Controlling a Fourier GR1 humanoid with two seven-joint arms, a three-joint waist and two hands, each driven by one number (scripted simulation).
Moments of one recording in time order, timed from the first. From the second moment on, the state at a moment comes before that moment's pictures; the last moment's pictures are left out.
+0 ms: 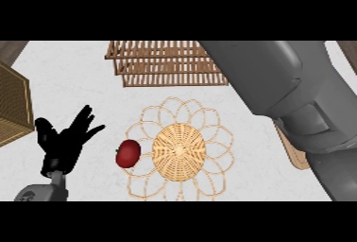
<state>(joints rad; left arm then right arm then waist) -0.07 0.25 -0.03 -1.39 0.22 0.07 0.24 -1.68 -0.13 0.23 -0.57 0.56 -0.17 0.72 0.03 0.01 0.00</state>
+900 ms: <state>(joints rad) -0.08 0.25 0.00 -1.37 0.21 0.05 0.25 -1.73 -0.12 0.13 -0.38 0.58 -0.24 0.54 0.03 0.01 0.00</state>
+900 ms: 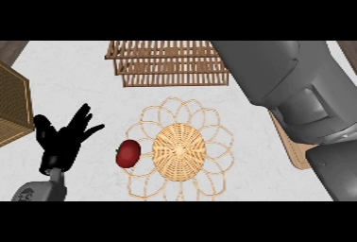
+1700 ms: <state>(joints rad) -0.08 0.24 0.01 -1.37 0.21 0.05 0.27 -1.72 -0.13 -0.14 -0.47 0.38 -0.52 0.48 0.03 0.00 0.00</state>
